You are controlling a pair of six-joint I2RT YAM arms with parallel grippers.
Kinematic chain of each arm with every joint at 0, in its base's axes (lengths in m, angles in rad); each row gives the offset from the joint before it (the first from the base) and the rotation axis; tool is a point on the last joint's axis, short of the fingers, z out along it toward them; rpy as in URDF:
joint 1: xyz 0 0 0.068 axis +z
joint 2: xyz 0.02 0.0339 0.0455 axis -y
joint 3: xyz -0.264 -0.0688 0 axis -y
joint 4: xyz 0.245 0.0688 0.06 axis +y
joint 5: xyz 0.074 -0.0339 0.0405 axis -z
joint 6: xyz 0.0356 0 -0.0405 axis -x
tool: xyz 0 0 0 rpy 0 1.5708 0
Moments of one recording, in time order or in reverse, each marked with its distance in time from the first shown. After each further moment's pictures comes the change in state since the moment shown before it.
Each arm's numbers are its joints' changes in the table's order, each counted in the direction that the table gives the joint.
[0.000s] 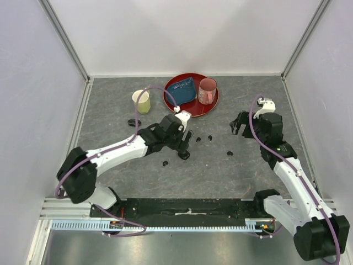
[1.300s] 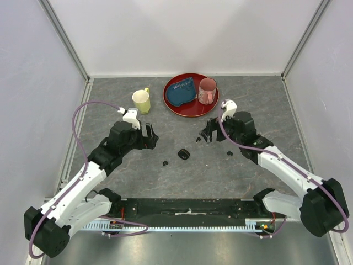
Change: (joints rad) left arm 0.328 0.634 -0.319 0.028 0.023 0.158; right arm 0.302 -0.225 0.010 -0.238 -0.161 0.034
